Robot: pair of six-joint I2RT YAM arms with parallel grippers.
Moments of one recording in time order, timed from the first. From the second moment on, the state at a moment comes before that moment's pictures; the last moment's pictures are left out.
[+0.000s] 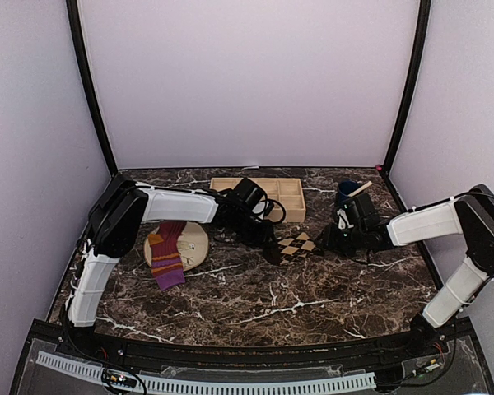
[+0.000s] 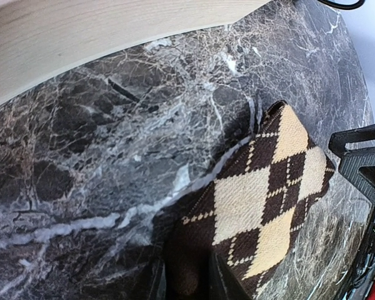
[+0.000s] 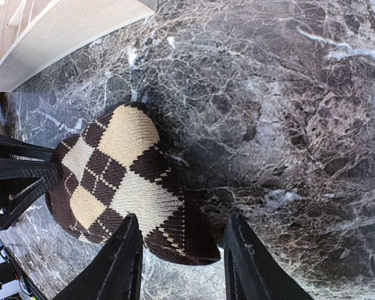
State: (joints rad) left arm -0.82 2.31 1.73 -0.37 0.30 -0.53; right arm 0.49 1.58 0.69 0.04 -0.13 0.70
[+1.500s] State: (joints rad) left arm -0.88 2.27 1.79 -0.48 0.20 -0.51; right arm 0.49 1.58 0.68 0.06 -0.13 0.69
